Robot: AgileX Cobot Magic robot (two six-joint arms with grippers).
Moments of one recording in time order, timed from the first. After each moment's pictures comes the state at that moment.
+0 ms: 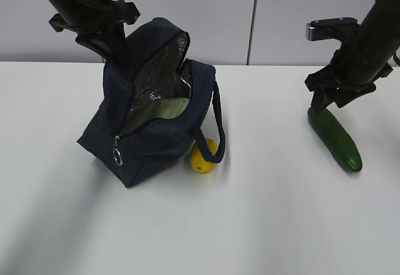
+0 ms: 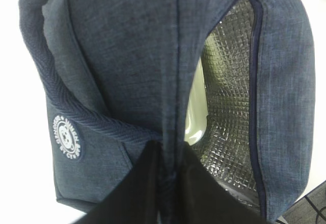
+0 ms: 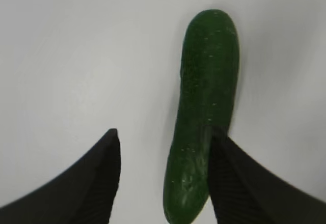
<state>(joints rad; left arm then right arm) -0.32 2.01 -1.89 -0.35 1.25 0.13 0.05 1.98 -1.54 0.11 0.94 -0.25</state>
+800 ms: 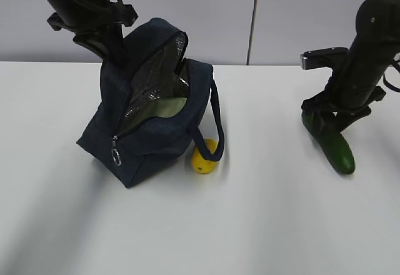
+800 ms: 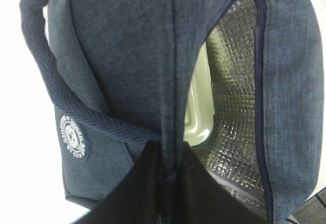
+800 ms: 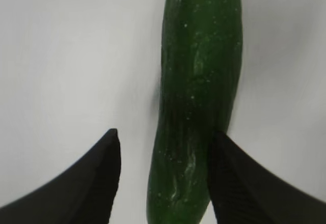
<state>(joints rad) -0.32 2.01 -1.89 -0.33 1.25 0.15 0.05 2.09 -1.54 0.04 0.94 -0.18</state>
